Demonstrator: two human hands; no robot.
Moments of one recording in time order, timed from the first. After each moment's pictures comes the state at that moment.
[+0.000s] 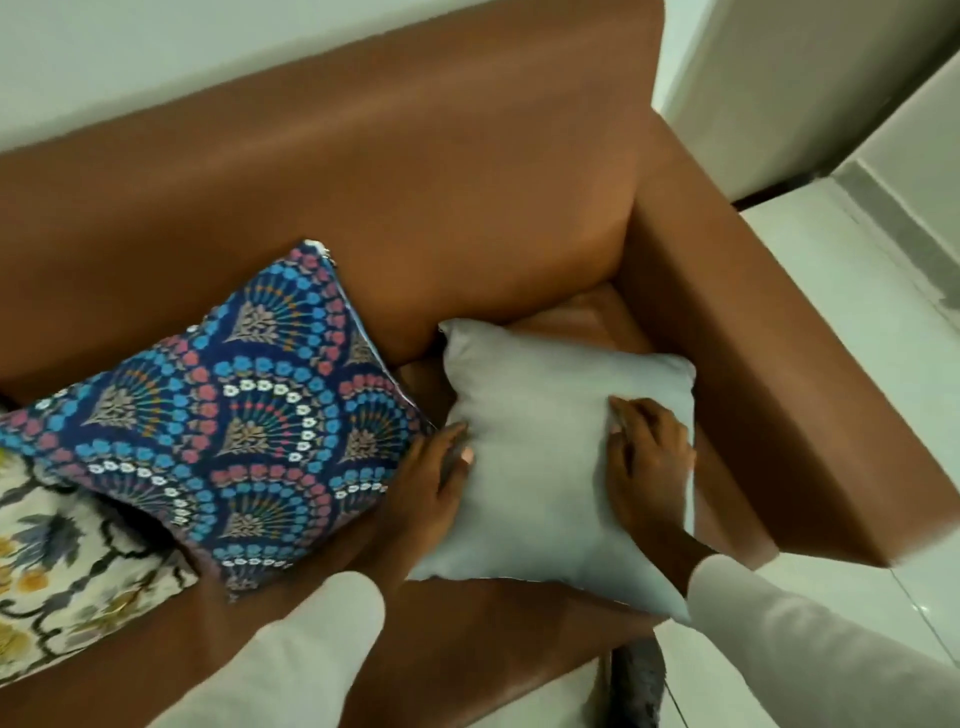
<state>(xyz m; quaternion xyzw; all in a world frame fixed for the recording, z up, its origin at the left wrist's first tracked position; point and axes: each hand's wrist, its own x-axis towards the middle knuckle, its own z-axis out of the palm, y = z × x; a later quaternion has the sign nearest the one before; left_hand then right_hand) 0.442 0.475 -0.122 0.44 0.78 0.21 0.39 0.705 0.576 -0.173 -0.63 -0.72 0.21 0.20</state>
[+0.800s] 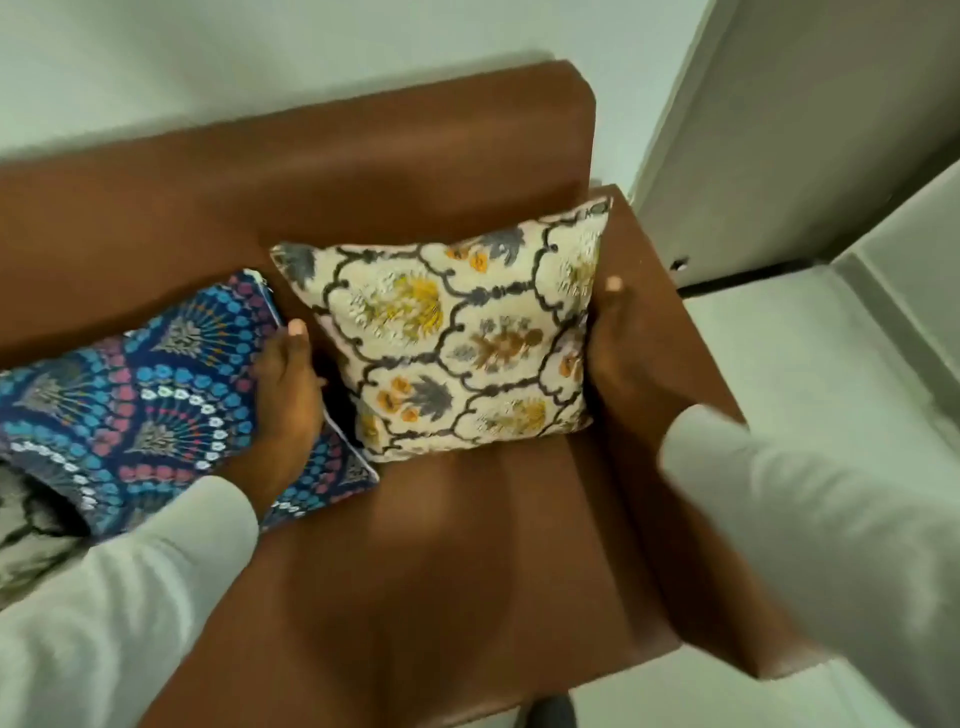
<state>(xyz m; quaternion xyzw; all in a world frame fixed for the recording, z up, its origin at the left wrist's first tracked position) 0.424 0.594 -0.042 0.14 0.81 0.50 0.26 0.685 0.804 -0.053 -0.61 -0.60 0.41 0.31</state>
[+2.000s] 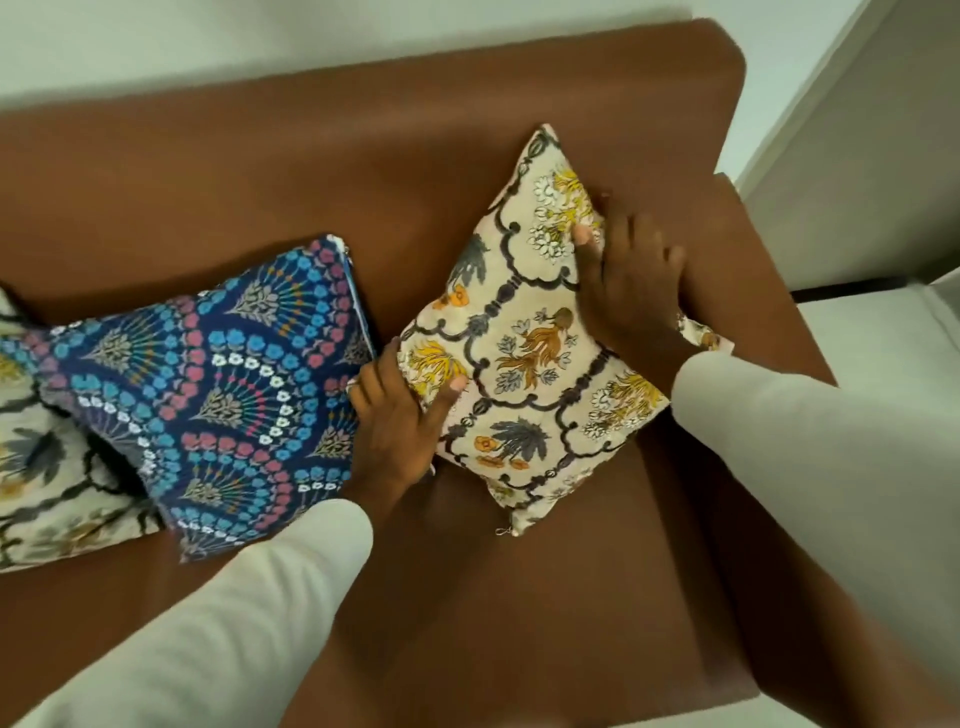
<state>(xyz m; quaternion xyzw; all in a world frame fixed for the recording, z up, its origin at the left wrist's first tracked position) 0.434 0.558 -0.113 0.30 0.89 0.27 0.20 0.571 0.814 -0.070 -0.46 -0.85 0.04 0.24</state>
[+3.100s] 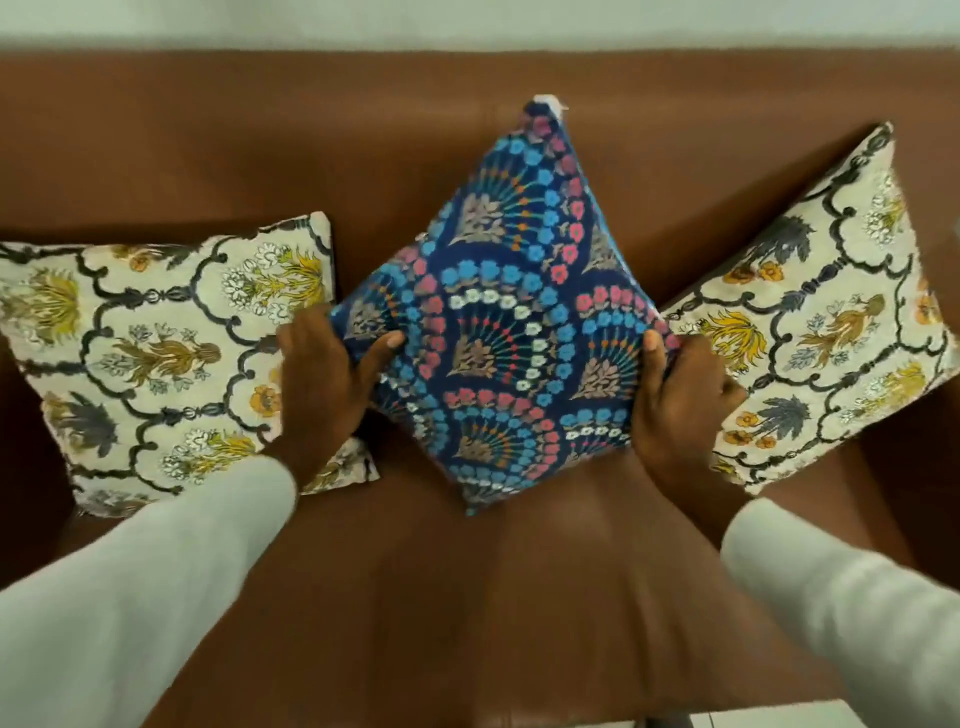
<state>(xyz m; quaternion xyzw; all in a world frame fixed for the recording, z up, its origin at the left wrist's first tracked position) 0.132 0.302 -0.082 0.32 0.90 0.28 0.08 0.422 0.512 -0.101 -0.55 -0.76 0.15 0.29</state>
